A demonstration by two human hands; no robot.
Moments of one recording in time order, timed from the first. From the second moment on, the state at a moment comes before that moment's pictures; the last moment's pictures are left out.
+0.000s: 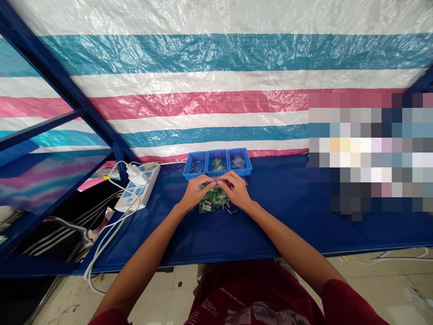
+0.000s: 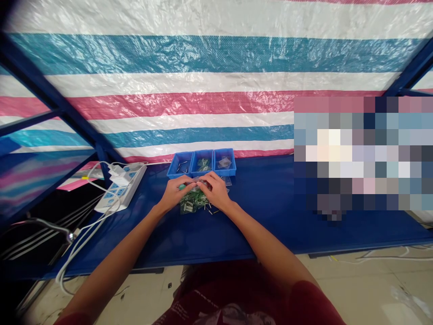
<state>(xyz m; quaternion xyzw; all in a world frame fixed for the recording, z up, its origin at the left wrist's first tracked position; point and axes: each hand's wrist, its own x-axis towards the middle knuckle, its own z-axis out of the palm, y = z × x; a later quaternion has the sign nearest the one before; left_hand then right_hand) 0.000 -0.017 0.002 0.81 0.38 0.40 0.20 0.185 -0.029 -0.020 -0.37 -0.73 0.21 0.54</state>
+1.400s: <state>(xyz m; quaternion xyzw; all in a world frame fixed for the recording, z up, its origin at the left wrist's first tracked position) -0.003 -0.012 -0.005 0.80 0.43 0.42 0.07 0.209 -0.006 -0.018 -0.56 -0.60 0.24 0.52</state>
